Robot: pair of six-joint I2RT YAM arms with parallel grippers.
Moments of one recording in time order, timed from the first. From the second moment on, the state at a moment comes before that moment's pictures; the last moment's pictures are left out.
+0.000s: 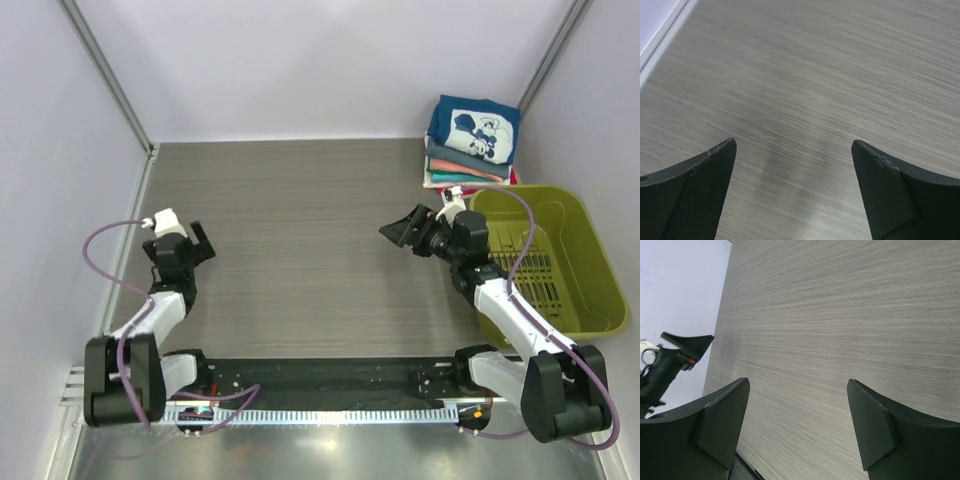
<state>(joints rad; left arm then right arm) 0.01 1.06 0.37 0.29 -0.27 -0.18 0.17 1.05 0.55 0.17 -0.44 0.69</state>
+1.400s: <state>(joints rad) -0.03 1.50 0.28 0.97 -0.14 -0.10 0.18 1.12 0.52 0.12 -0.39 0.66</state>
